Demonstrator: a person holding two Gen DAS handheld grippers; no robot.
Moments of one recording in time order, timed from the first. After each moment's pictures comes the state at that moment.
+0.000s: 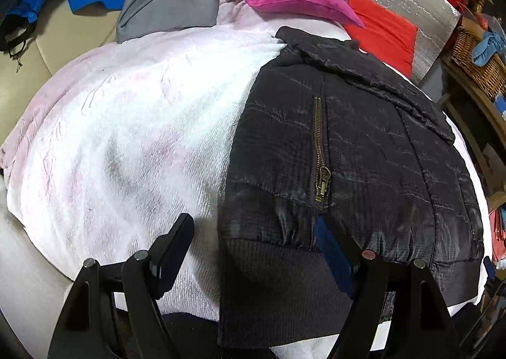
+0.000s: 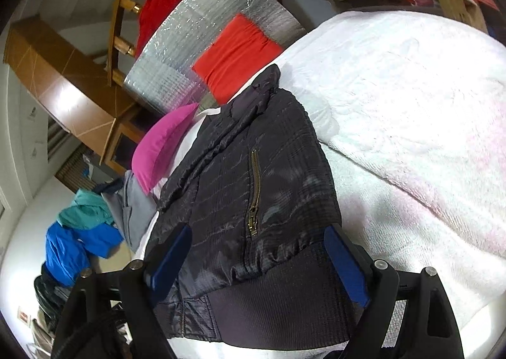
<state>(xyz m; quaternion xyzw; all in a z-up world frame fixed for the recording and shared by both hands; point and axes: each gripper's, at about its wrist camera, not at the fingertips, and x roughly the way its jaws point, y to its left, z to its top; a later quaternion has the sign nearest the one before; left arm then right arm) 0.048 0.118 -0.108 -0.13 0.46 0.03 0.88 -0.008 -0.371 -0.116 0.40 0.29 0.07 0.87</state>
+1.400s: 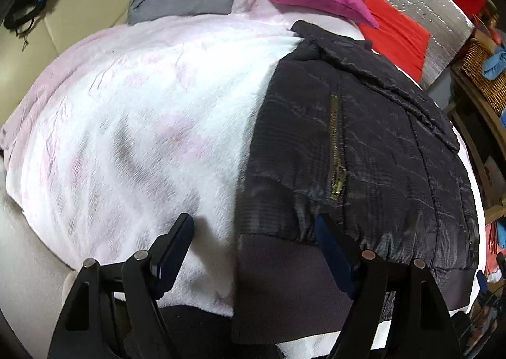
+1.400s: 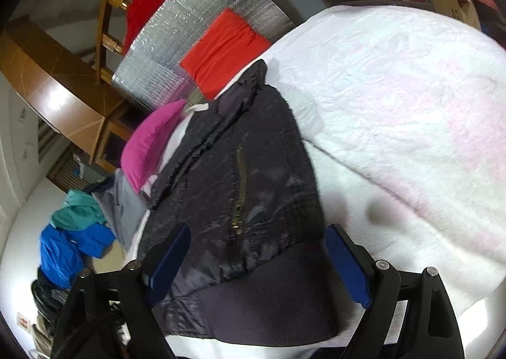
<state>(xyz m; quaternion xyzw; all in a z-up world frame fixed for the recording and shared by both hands) 0.042 0.133 -0.111 -0.16 0.48 0.04 0.86 -0.005 -0.385 -0.118 0.39 0.33 0.04 0.86</state>
